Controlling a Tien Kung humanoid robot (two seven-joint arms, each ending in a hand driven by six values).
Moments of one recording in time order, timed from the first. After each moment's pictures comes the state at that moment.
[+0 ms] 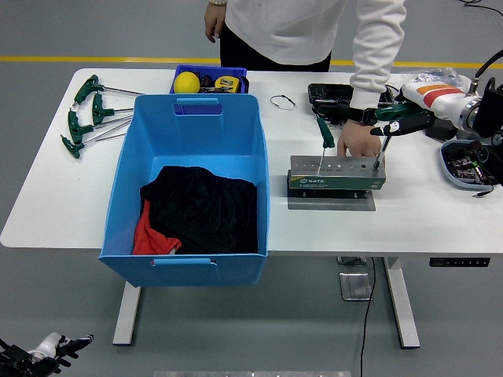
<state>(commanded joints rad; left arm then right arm) -0.29 0.14 -0.40 -0.18 0.82 0.15 0.06 1.05 -0.38 0.43 0.58 -1.70 0.00 0.22</state>
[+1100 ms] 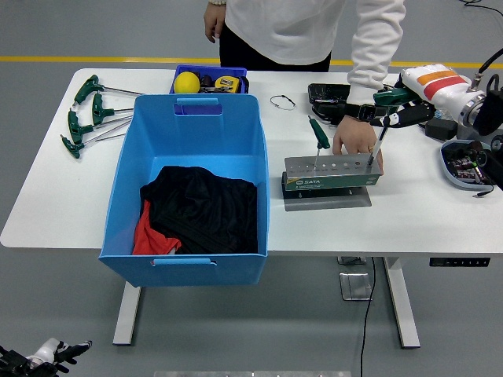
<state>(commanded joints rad) -0.27 0.15 -0.41 -0.18 0.84 0.15 0.06 1.04 -0.41 0.42 0.62 -1.71 -0.20 0.29</state>
